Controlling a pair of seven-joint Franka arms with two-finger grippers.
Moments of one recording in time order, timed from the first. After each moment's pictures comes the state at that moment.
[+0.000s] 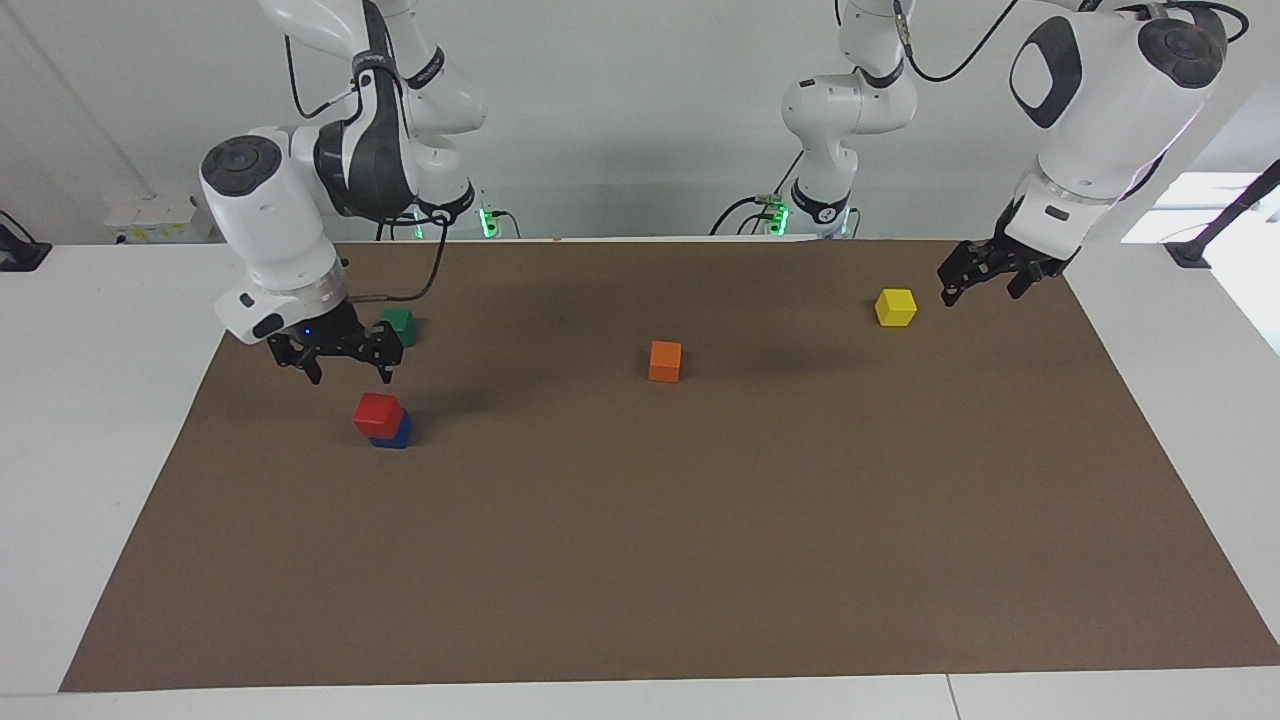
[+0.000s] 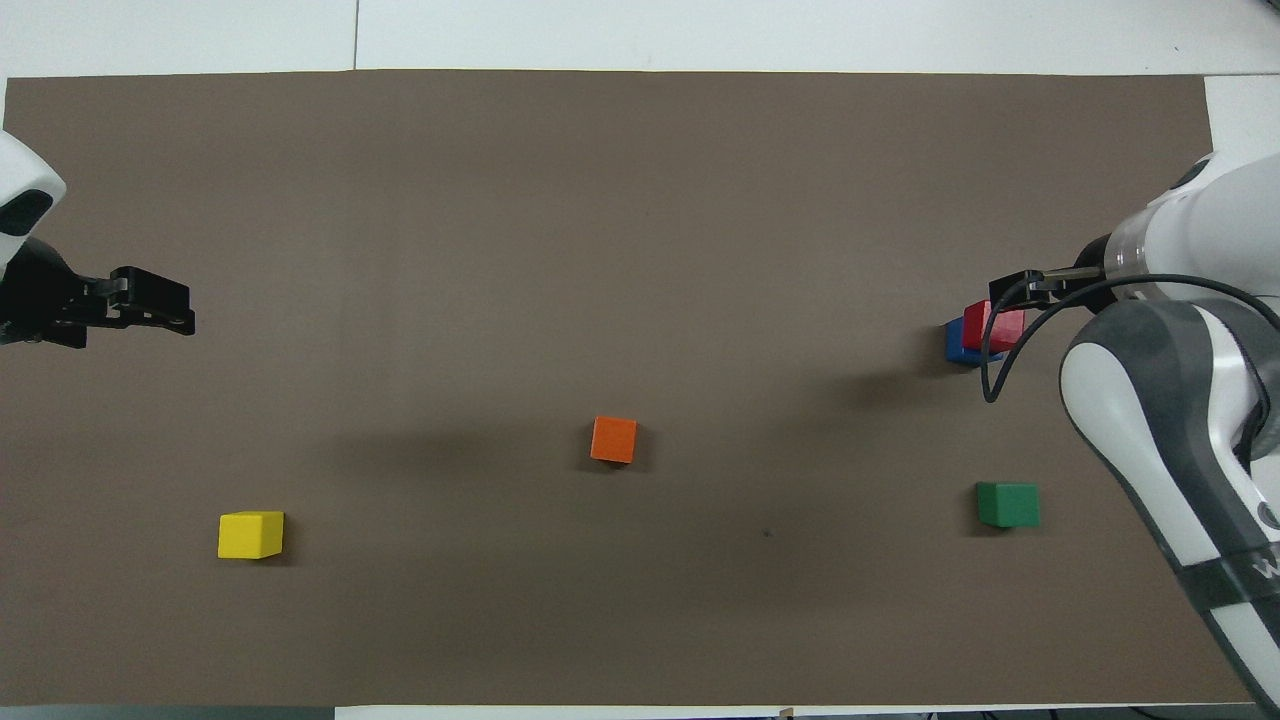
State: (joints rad) left arm -0.01 0.00 -0.04 -1.68 0.00 1.62 -0.08; right arm 0.01 0.04 0.02 -1.90 -0.06 1.97 0.01
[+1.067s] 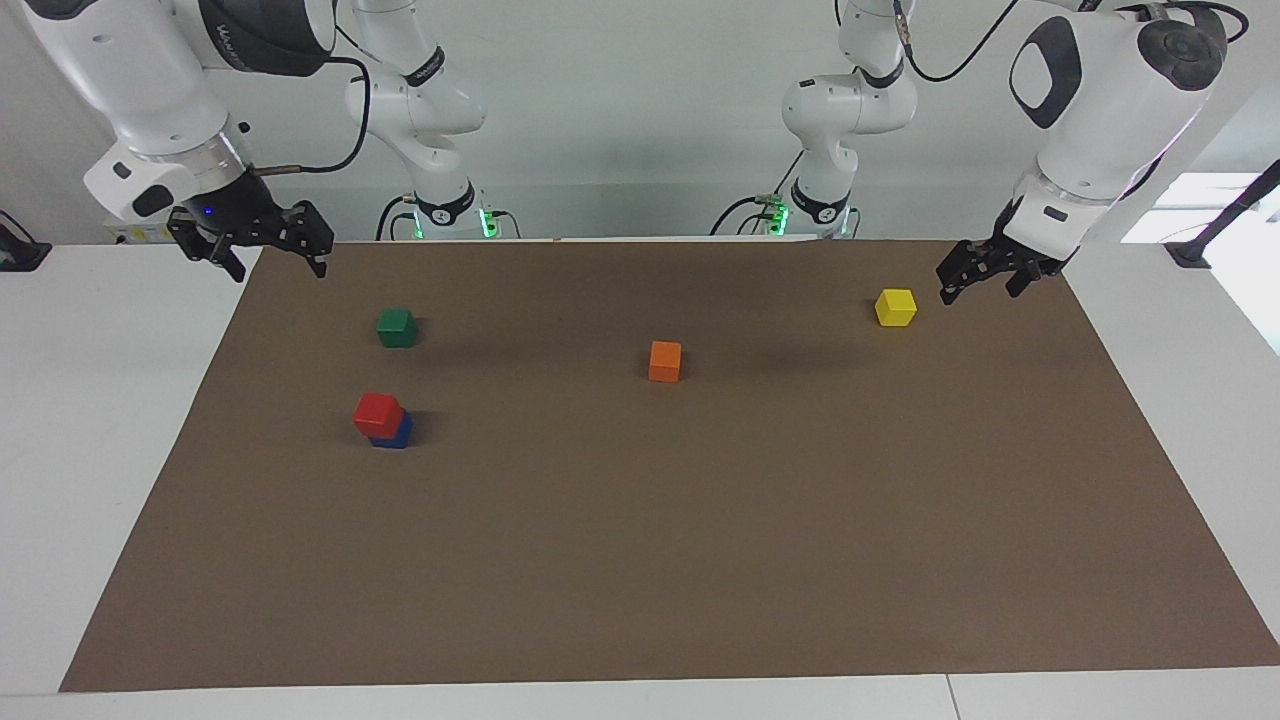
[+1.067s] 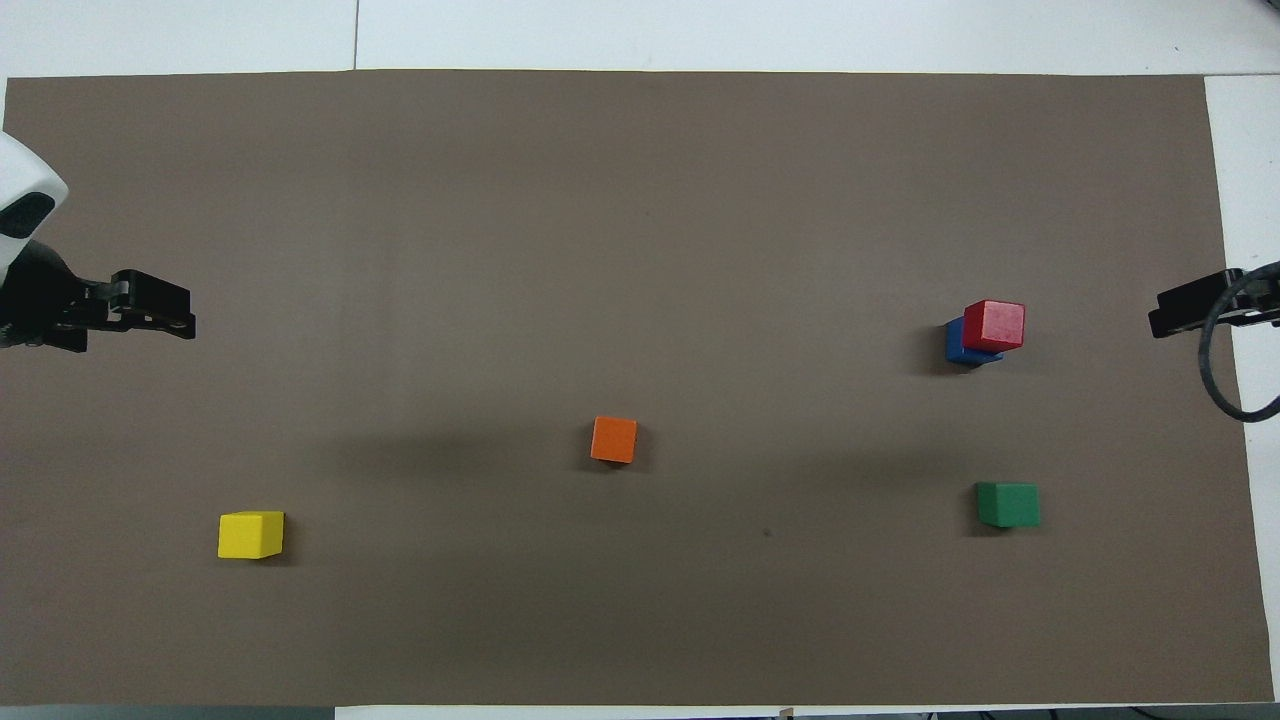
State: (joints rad) left arm -0.01 0.00 -0.04 -1.68 0.00 1.61 -0.08; right arm -0.02 0.00 -0.04 -1.56 -0.03 1.49 -0.12
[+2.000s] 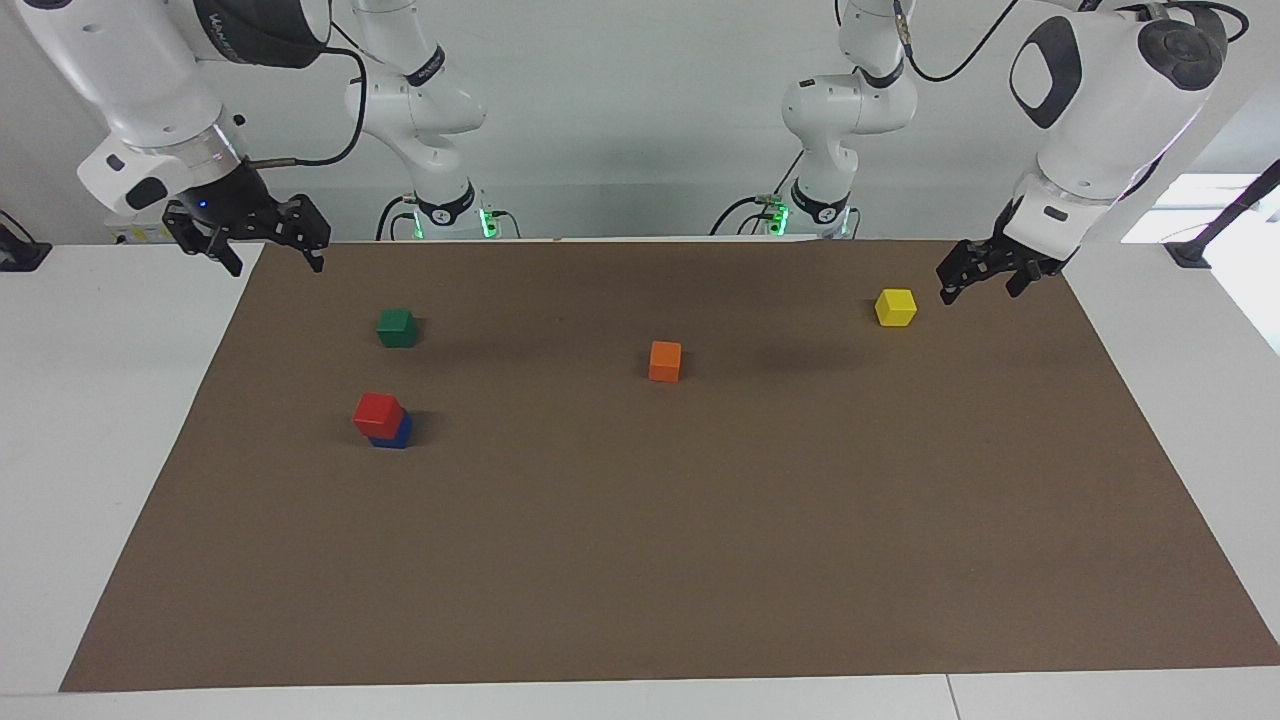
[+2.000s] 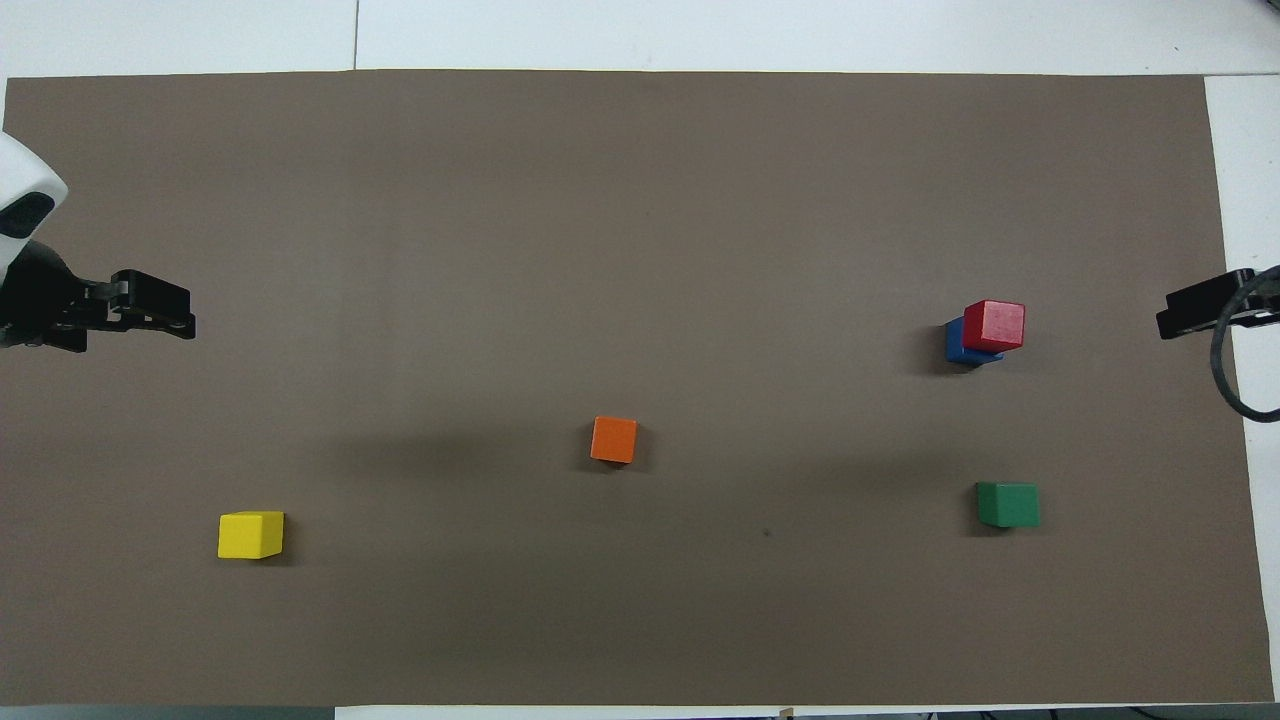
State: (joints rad) left arm -0.01 0.00 -0.04 -1.68 0.00 1.61 -0.08; right arm 0.02 0.00 -0.09 -1.56 -0.03 1.49 -0.12
